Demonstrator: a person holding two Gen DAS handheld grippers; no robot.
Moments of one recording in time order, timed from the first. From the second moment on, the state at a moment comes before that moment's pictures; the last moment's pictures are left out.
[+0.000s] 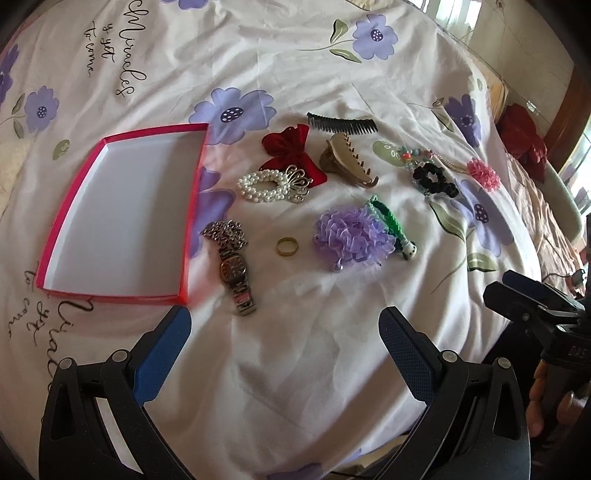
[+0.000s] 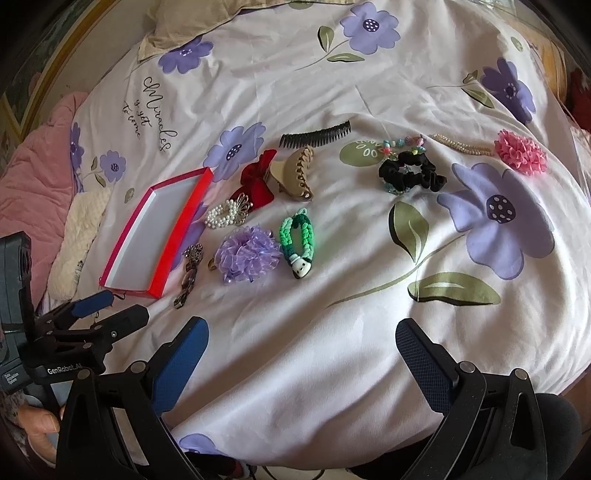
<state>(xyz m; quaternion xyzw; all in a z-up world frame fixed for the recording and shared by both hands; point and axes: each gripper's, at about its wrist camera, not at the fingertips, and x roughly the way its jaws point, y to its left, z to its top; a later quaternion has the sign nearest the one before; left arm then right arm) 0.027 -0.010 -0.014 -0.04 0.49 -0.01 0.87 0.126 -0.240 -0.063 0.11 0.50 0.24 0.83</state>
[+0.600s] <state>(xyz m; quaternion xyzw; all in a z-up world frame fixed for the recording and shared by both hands) 0.101 -0.029 -0.043 -0.10 0.52 -0.08 0.84 0.222 -0.281 -0.089 0.13 0.49 0.18 0.84</state>
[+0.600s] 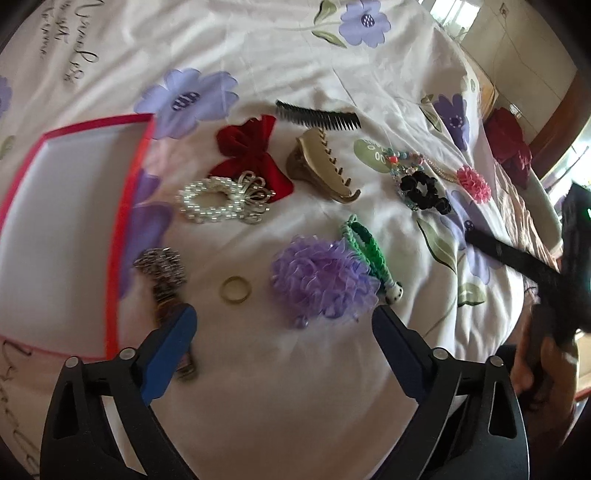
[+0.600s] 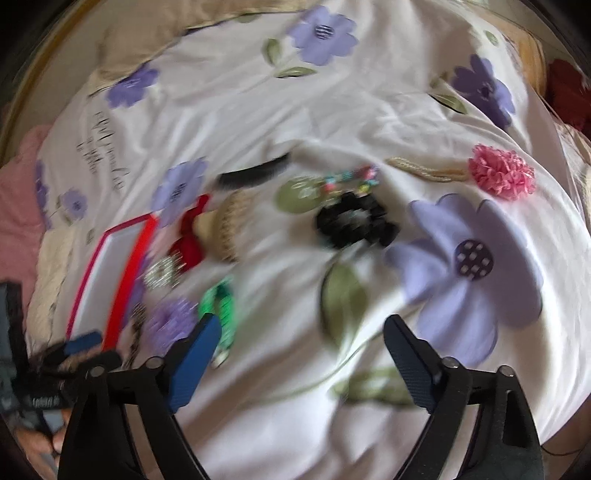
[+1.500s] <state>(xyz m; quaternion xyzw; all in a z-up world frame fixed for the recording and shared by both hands) 0.108 -0.012 -0.045 -0.12 0.51 -0.15 0.84 0.271 -0.273 -0.099 0.16 0.51 0.19 0.83</state>
